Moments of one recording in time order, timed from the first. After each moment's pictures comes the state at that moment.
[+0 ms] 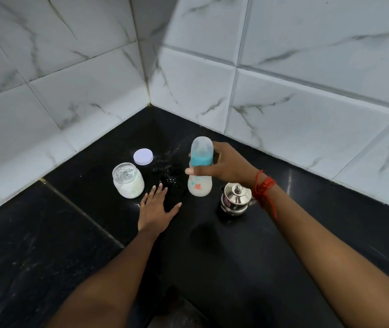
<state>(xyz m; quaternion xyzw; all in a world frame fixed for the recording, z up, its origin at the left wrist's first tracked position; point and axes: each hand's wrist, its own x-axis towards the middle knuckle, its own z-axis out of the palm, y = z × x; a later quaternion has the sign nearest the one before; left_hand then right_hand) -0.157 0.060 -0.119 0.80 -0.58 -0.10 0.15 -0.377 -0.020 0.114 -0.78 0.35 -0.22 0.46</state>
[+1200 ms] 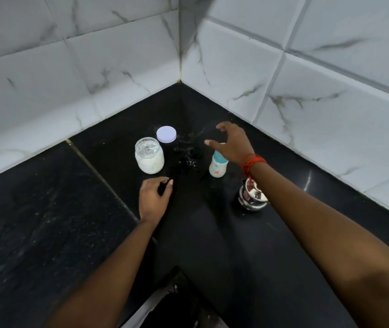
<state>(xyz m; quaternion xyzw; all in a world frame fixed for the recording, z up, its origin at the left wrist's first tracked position) -0.143 0.105 -0.115 0.77 -0.44 -0.05 0.46 -0.321 -0.099 0.028 -0.83 0.45 -0.19 0.25</state>
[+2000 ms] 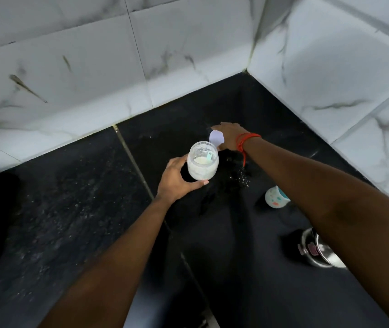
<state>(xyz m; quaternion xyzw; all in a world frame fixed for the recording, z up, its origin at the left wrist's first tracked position) -0.019 0.058 -0.114 0.79 -0.42 -0.18 0.41 -0.092 -0.195 -0.049 -0.93 0.29 0.15 0.19</state>
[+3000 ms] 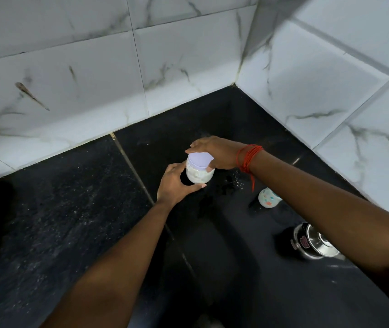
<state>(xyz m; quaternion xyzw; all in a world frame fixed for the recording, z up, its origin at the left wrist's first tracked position) -0.019 0.061 -0.112 0.80 -0.42 -0.18 0.38 -0.117 -0.100 0.043 -0.96 0.09 0.18 0.18</state>
